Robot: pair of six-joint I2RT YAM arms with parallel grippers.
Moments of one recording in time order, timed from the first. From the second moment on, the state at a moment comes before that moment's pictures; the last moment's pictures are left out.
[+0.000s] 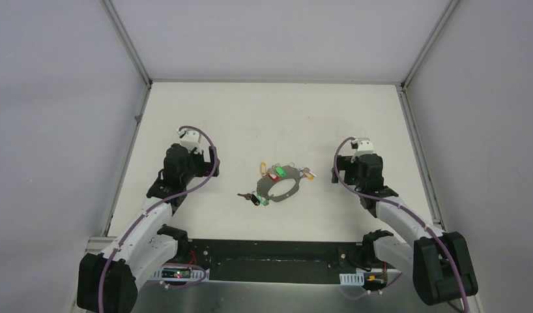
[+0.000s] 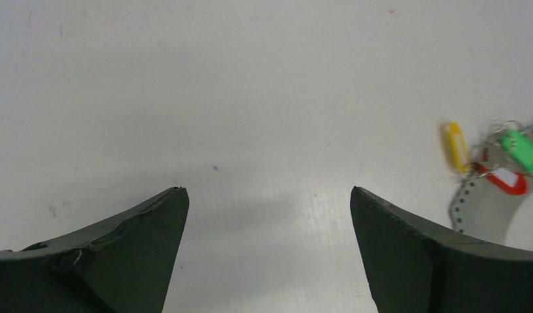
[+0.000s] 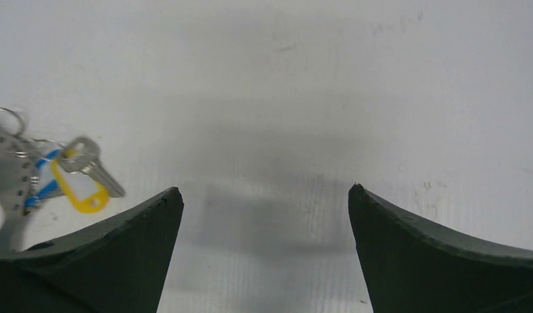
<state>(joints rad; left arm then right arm) -0.24 0.85 0.49 -0.06 0.01 -0.18 0.24 1.00 0.34 0.12 0.05 0.10</state>
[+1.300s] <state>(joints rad) -0.07 1.50 0.35 0.84 -0.01 0.08 0.05 1.53 0.33 0.83 0.12 0.03</state>
